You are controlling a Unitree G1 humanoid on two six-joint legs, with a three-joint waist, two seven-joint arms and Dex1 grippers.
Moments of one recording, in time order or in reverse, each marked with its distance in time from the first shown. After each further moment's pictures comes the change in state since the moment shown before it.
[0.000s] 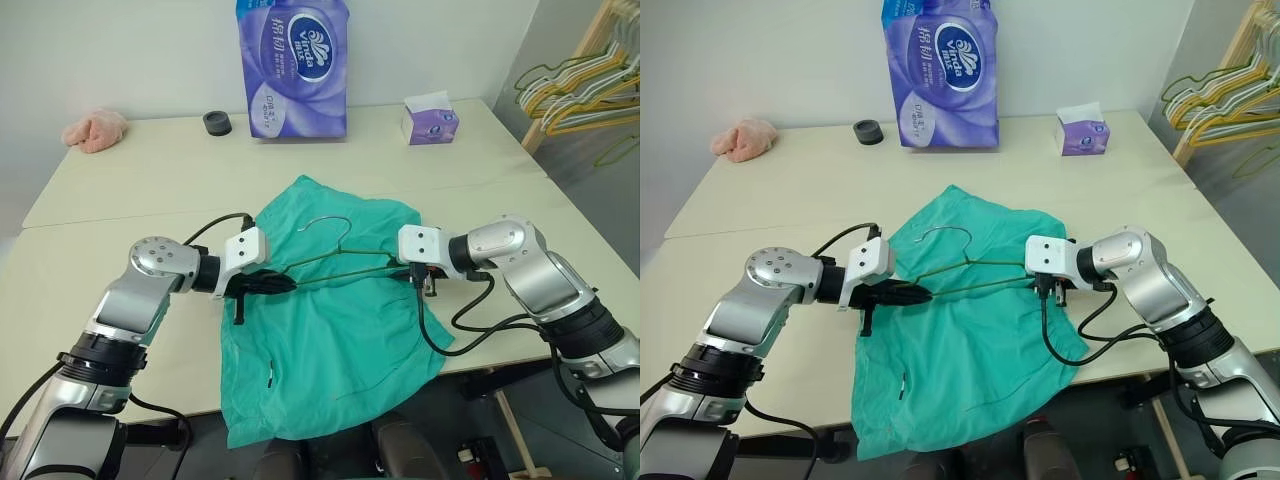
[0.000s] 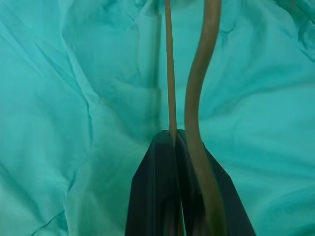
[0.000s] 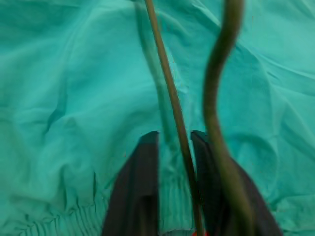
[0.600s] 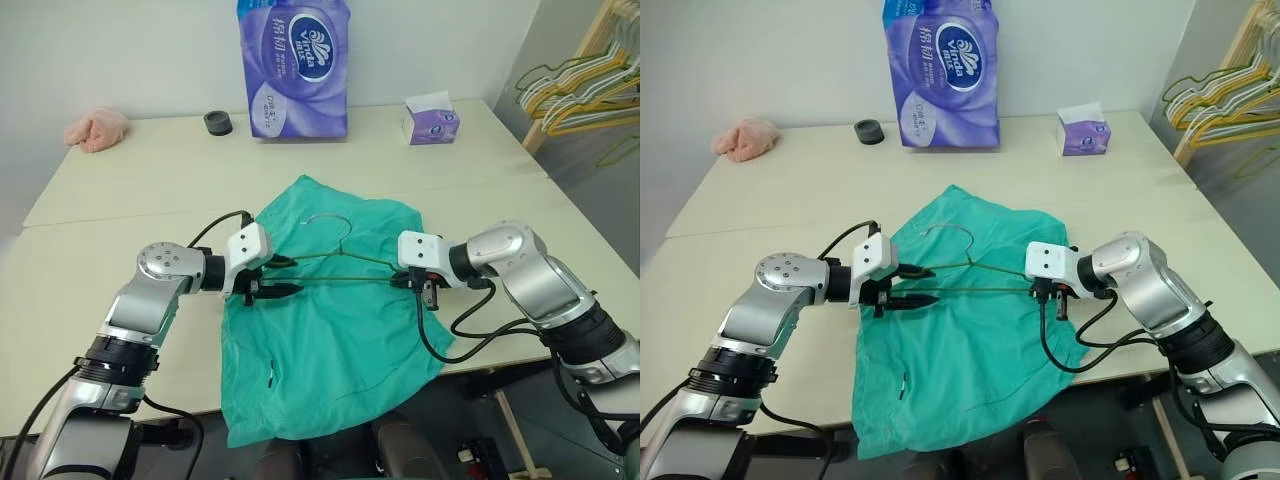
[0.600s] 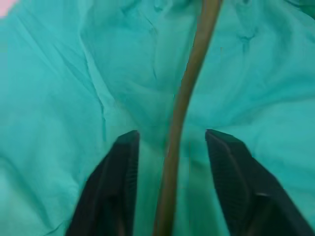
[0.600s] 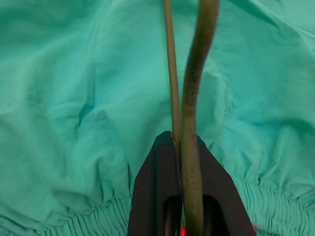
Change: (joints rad) left arm -0.001 -0.109 0.081 0.078 -0.042 -0.021 0.116; right arm 0.040 -0.013 -0.015 -0.074 0.023 0.162 0.018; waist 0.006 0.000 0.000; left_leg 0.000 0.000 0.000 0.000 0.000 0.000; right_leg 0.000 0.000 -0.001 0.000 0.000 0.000
